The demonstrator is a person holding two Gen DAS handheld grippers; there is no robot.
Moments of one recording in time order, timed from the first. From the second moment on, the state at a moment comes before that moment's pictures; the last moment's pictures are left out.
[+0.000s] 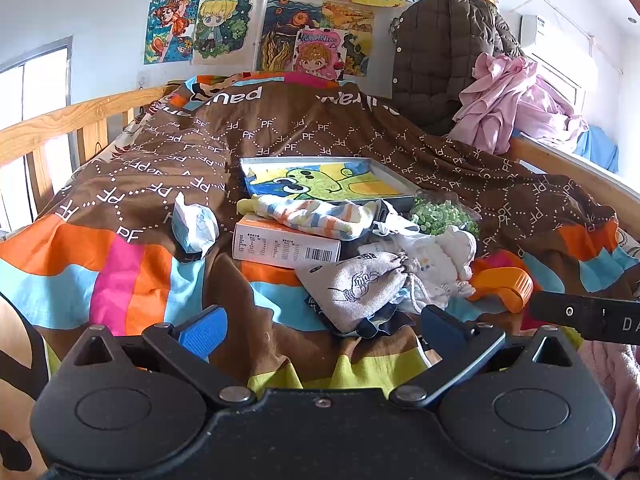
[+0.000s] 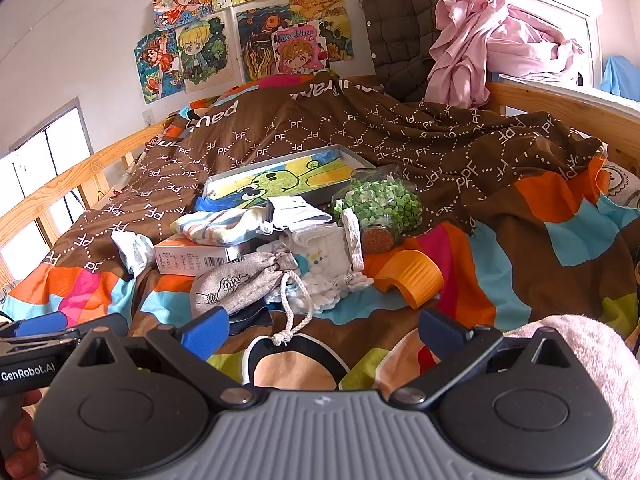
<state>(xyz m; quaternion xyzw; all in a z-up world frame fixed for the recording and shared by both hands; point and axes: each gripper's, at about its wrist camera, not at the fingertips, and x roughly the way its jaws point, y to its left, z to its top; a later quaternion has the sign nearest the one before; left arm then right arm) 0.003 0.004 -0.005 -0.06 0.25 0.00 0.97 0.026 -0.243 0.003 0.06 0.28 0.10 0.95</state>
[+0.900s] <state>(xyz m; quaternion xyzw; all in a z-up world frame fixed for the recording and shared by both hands) 0.003 0.007 -0.012 -0.05 0.25 0.00 0.97 0.026 -0.235 -0.001 0.04 0.29 0.10 0.95</state>
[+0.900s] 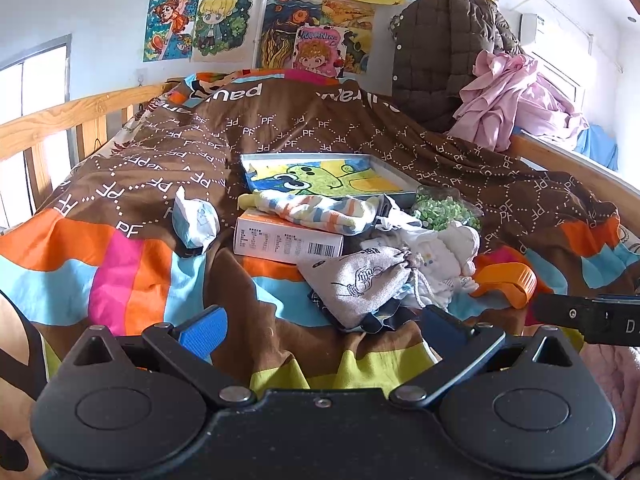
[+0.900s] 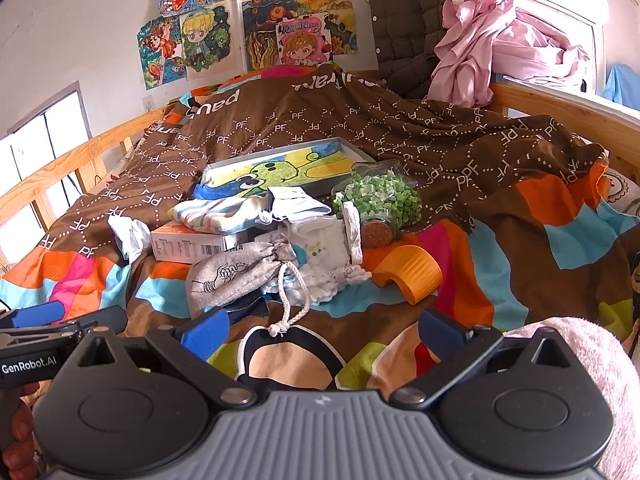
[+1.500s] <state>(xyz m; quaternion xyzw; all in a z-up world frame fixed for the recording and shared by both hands) 0.011 0.003 -0.013 -0.04 0.25 0.00 0.97 0.039 -0.234 0.003 0.04 0.32 0.10 0.94</state>
